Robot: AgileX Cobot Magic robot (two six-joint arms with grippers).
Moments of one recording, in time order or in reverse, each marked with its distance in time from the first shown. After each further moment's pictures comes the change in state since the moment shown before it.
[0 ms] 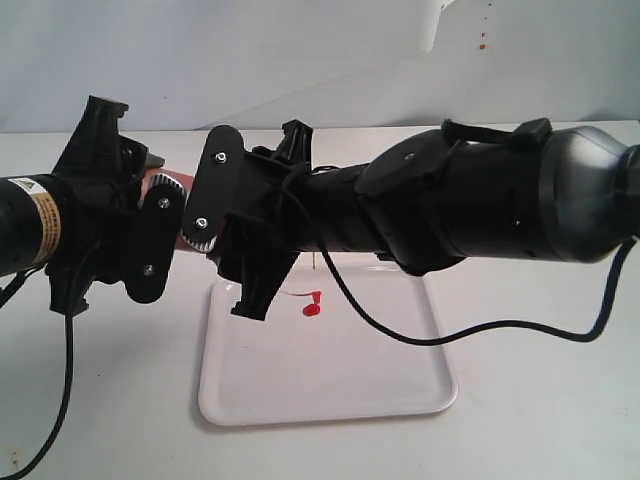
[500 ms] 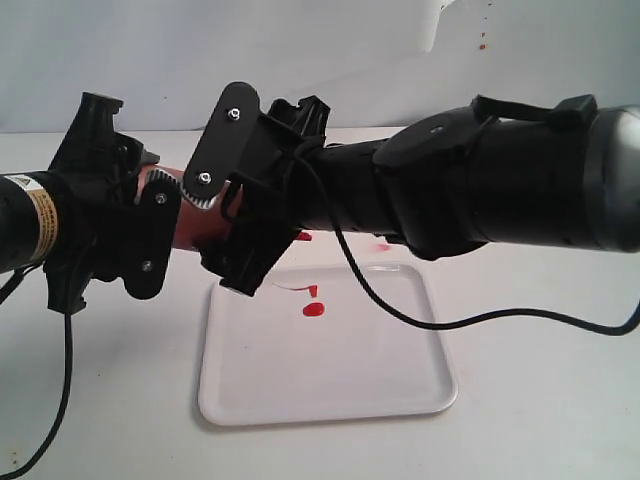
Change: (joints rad) left arm 0.000 -0.004 -0.005 -0.007 0.008 -0.002; right arm 0.000 -0.054 0.002 0.088 -0.017 0.031
